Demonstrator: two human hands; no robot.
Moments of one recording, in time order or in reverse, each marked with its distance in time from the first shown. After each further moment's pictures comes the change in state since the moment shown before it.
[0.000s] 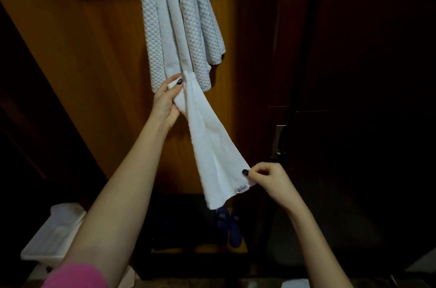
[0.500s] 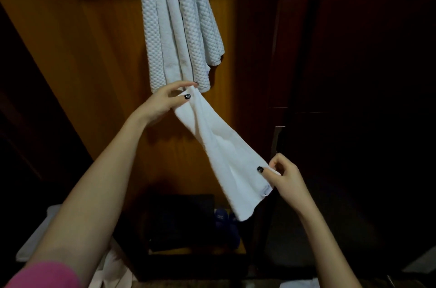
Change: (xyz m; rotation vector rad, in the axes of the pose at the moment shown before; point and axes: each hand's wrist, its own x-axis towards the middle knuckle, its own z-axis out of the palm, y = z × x) left_hand 0.000 0.030 -0.019 0.893 -0.457 0.032; right_hand -0.009 0.007 -0.023 -0.002 0.174 -0.056
